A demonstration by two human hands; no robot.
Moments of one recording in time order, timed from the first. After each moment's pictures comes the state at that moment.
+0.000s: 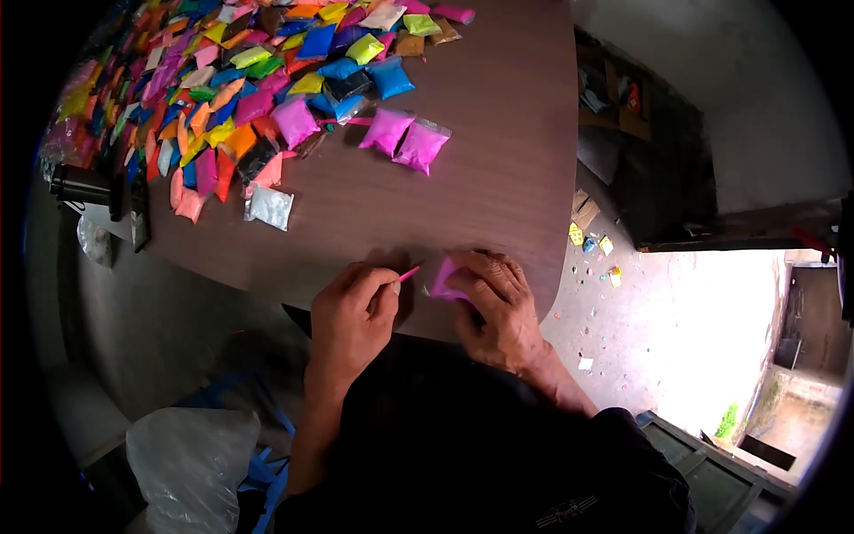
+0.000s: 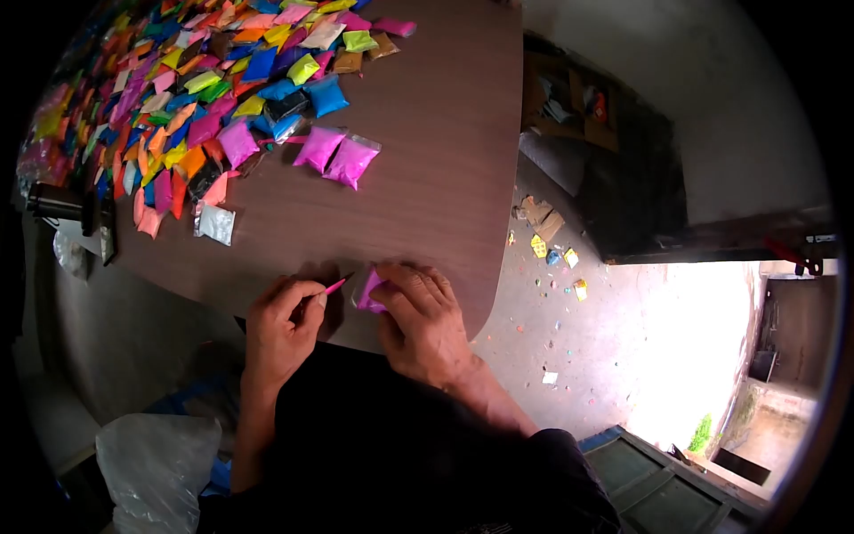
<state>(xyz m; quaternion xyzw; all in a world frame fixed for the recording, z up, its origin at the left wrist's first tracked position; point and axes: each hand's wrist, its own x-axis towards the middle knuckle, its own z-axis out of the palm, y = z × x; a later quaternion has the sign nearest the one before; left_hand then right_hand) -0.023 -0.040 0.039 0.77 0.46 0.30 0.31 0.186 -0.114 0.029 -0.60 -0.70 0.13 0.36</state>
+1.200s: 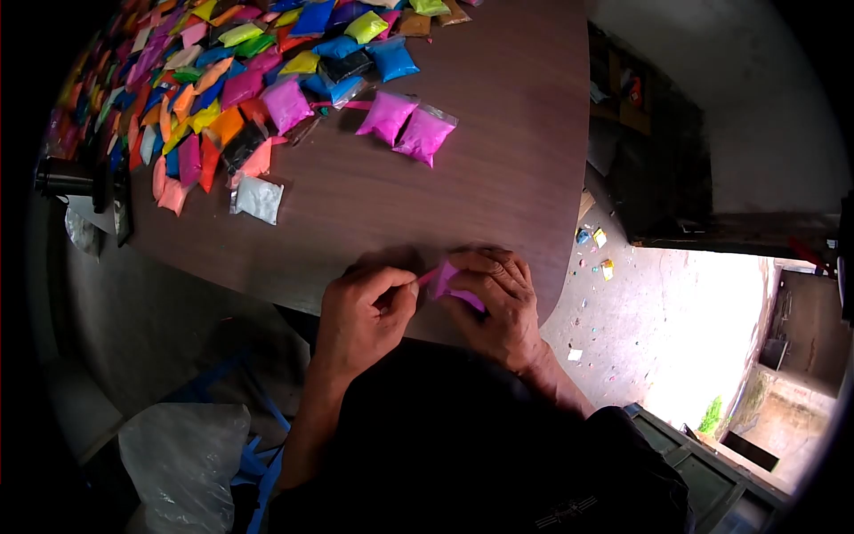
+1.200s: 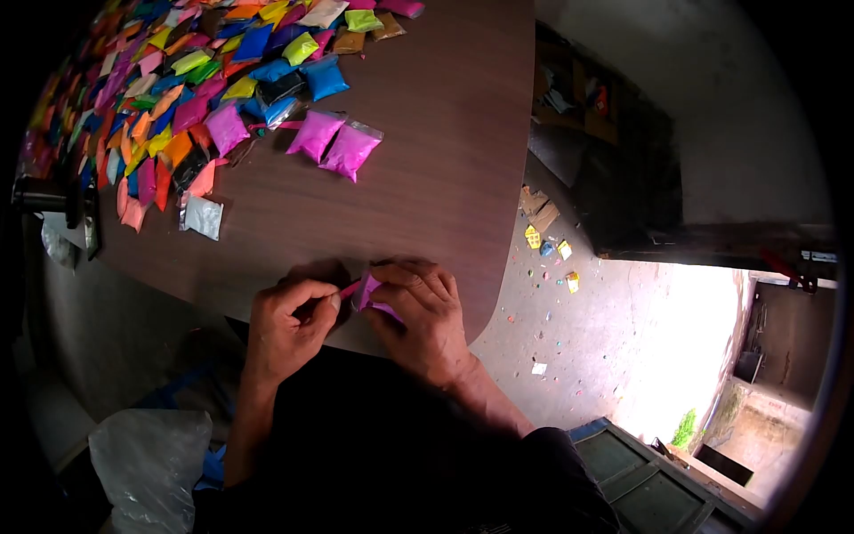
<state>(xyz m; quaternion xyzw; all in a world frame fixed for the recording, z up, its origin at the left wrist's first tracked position) -0.014 -0.034 0.030 0.72 0.44 0.30 0.44 0.184 -0.106 0.021 -0.61 -0.68 0.13 0.38</state>
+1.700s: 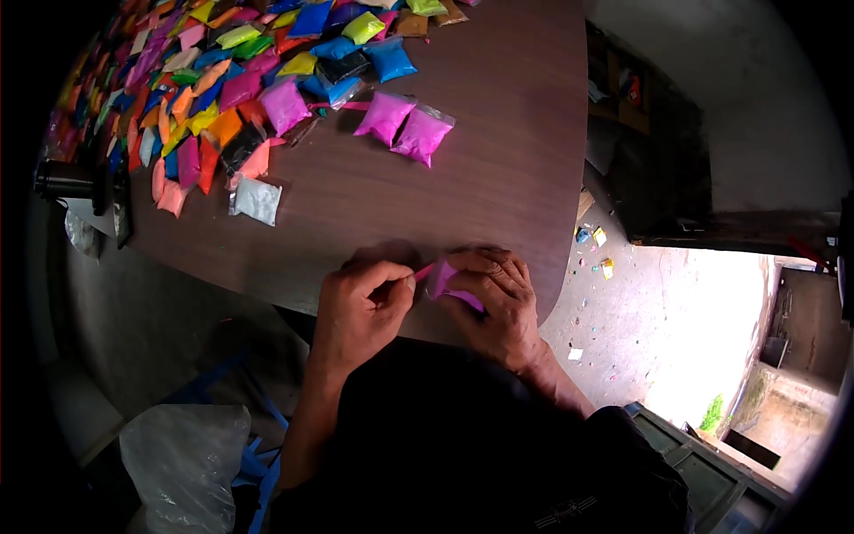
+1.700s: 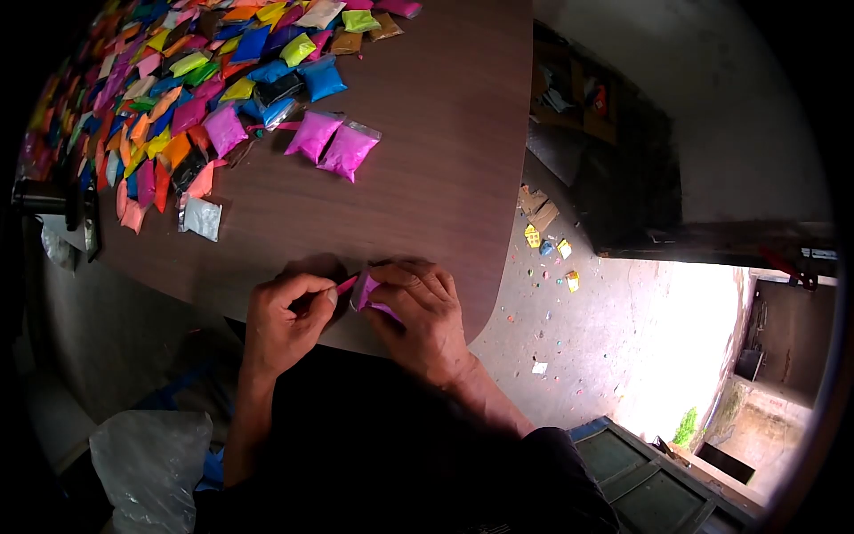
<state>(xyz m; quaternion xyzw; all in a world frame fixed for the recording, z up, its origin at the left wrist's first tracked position) -0.013 -0.027 0.028 0.71 0.43 0.31 0.46 0.184 -0.106 0.020 -0.61 -0.68 0.13 0.38</state>
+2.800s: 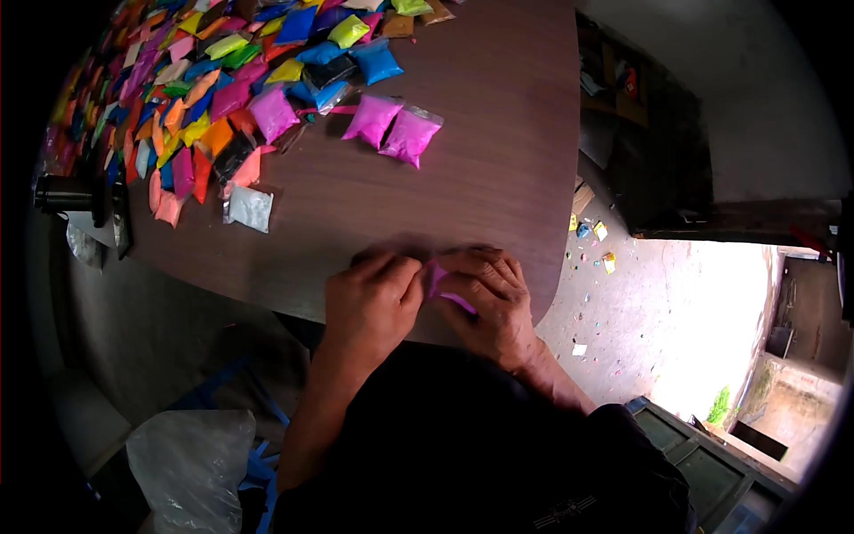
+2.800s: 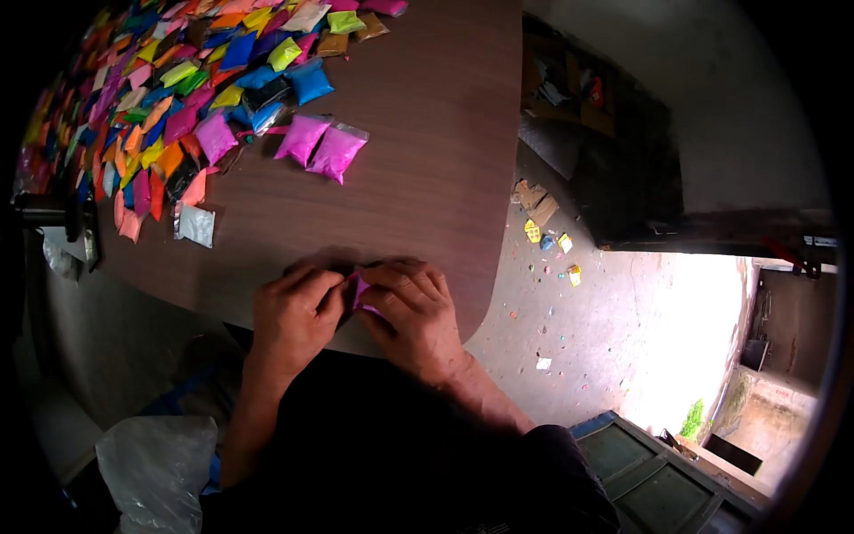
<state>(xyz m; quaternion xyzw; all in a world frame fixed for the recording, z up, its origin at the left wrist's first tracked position) 0.012 -0.024 0.030 0.83 0.40 0.28 0.25 0.186 -0.108 0.016 -0.60 -0.68 0.13 0.39</state>
